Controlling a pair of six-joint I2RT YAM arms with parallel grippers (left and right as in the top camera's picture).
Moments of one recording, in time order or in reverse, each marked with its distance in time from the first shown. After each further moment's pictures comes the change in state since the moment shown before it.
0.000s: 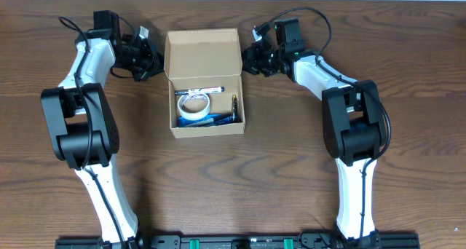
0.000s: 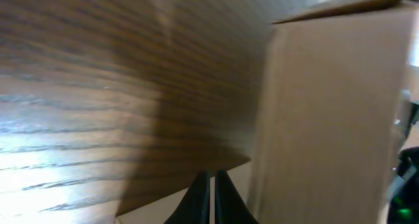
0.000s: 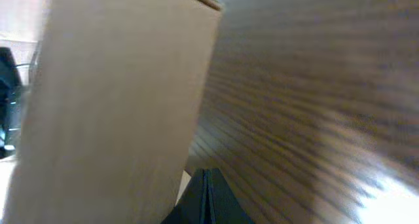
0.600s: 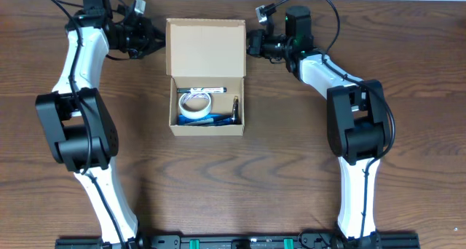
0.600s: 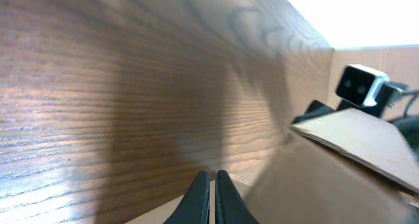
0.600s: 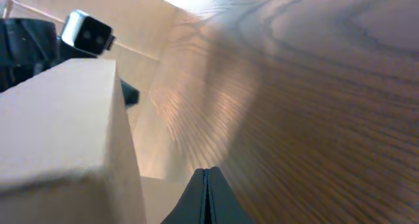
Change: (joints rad) left arm 0.000 -0.037 0.137 0.006 0.066 0.110; right arm -0.037 -0.003 -0.001 0.304 -0.124 -0.011
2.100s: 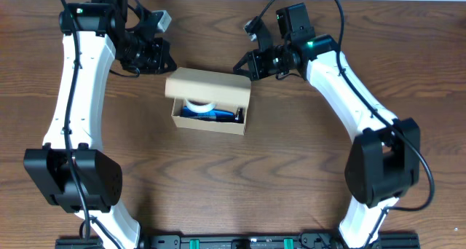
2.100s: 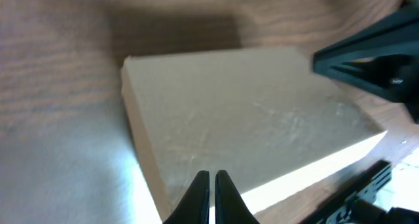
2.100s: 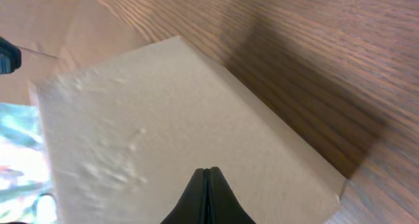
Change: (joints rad) left arm -0.149 -0.342 0.010 -0.570 -0.362 0.401; right arm 0.111 -0.381 0.000 -0.894 0.290 -0.574
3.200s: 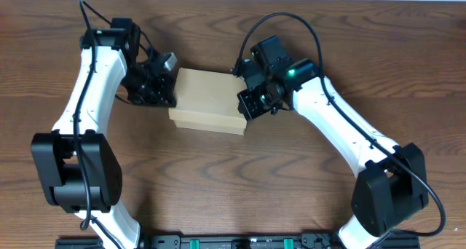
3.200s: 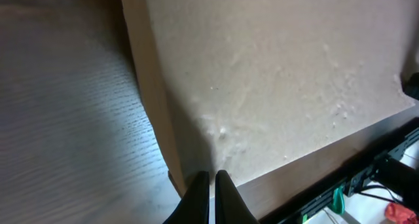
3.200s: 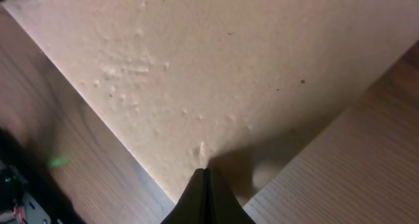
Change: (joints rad) left arm -0.001 0.000 -0.328 0.055 -0.047 0.070; right arm 0.167 -0.151 -0.185 -0.187 0.315 -0.029
